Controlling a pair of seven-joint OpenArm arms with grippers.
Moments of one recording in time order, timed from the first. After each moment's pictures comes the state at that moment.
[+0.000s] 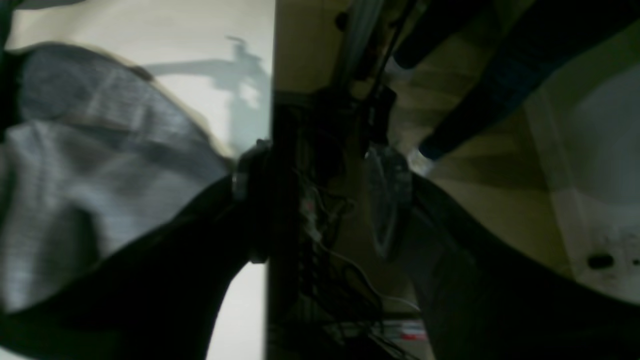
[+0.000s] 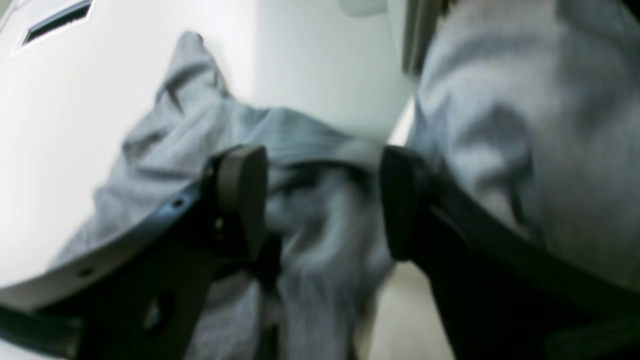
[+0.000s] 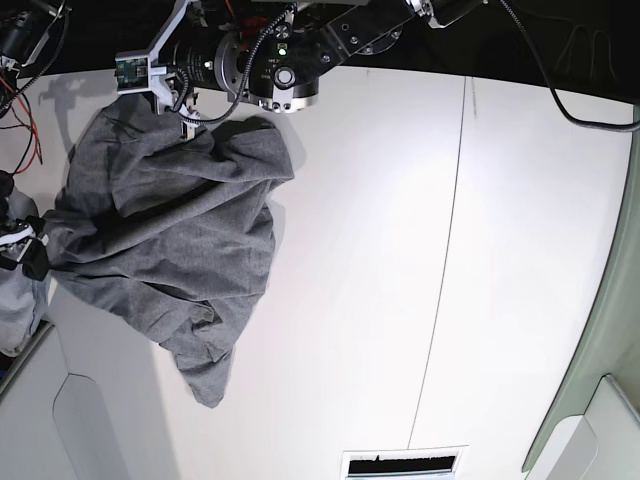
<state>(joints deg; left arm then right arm) 0.9 0.0 54.2 93.0 -9.7 -33.8 33.8 1.1 16.7 34.6 85.0 30.4 27.5 -44.9</state>
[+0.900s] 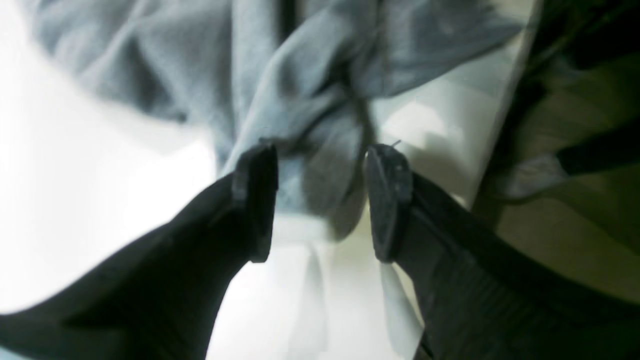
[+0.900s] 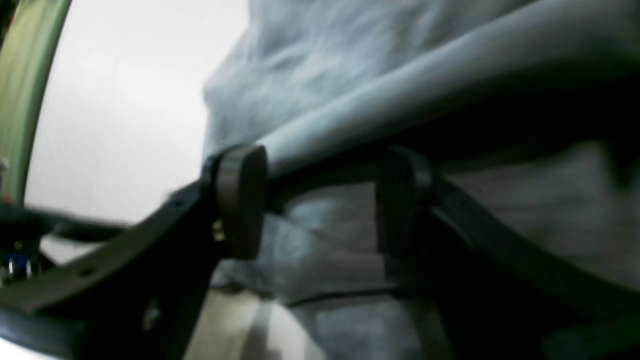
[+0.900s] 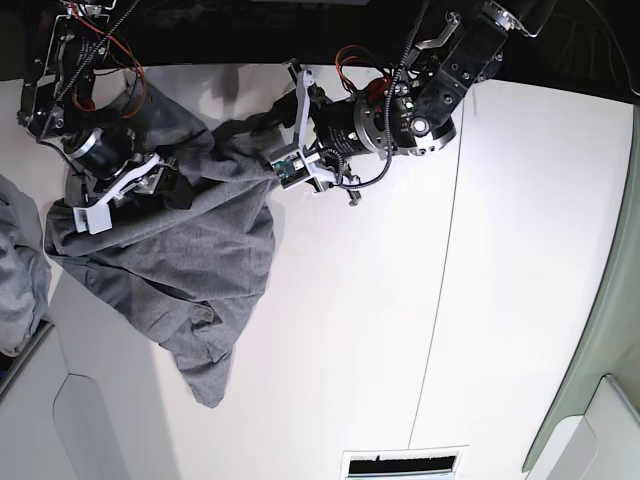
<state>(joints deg) 5.7 -11.8 31.3 93.1 -5.4 -28.7 28.2 -8.4 4.9 19.8 84.9 35.6 32.7 -49.2</state>
